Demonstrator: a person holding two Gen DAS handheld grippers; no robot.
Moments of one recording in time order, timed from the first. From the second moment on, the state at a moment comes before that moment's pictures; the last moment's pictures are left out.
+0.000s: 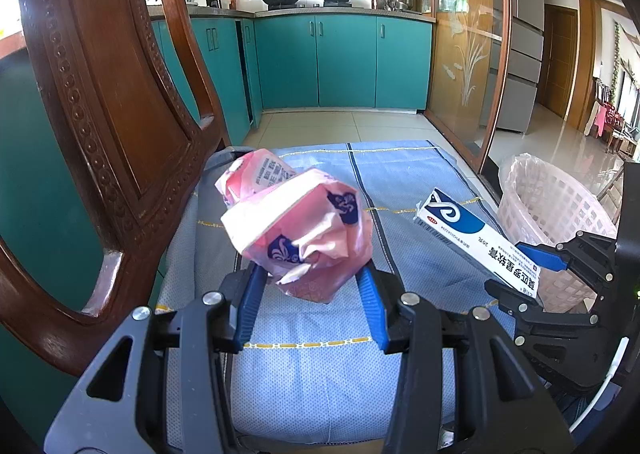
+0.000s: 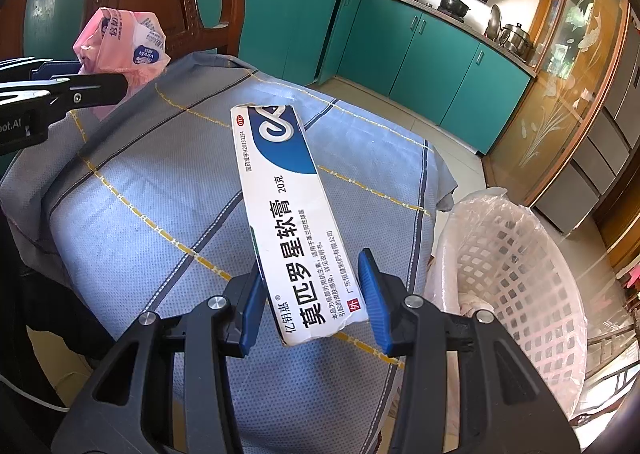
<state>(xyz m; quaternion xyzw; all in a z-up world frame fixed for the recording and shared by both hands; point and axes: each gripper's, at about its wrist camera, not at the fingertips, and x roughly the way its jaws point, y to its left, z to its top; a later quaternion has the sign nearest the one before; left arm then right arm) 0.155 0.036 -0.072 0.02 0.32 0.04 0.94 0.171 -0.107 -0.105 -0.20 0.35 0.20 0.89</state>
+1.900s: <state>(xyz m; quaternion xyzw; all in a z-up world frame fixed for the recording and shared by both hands) 0.183 -0.118 -0.026 0.06 0.26 -0.12 0.96 0.155 -0.310 -0.061 -0.03 0.28 -0.05 0.96</state>
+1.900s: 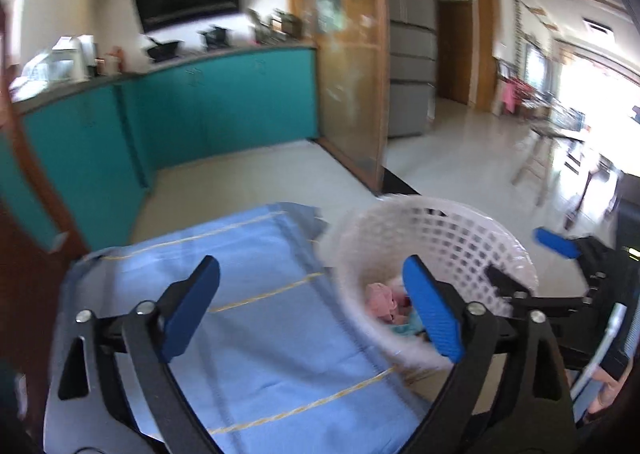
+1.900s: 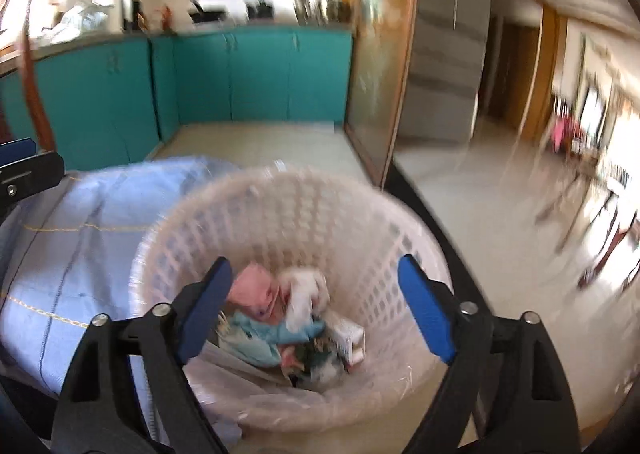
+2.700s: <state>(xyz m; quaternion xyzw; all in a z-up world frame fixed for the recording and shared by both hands) -0.017 -0.016 0.034 0.05 0.19 -0.01 0.98 -0.037 -0.211 0.030 -0.04 0.14 0.01 0.99</state>
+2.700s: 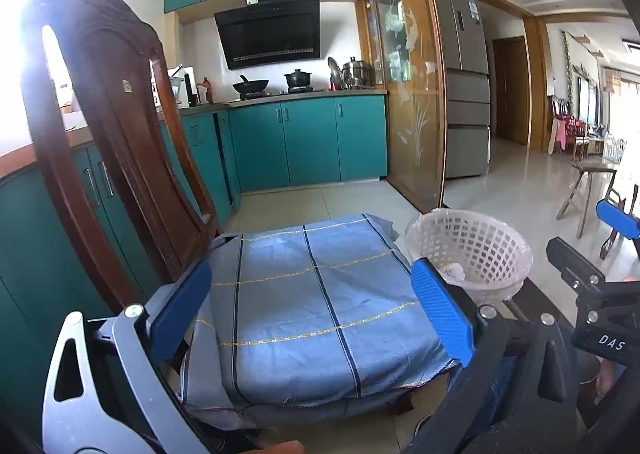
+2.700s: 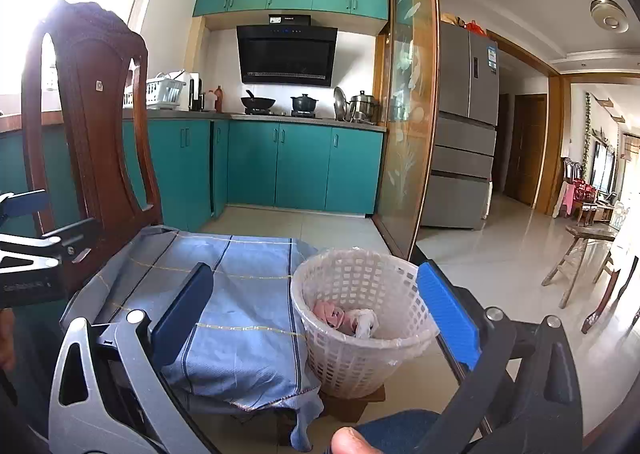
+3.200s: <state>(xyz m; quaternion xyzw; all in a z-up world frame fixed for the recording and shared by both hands) -0.032 -0.006 0.045 0.03 0.17 -0.02 0.98 -0.057 -0.205 0.038 -0.05 0.12 -0.01 0.99</state>
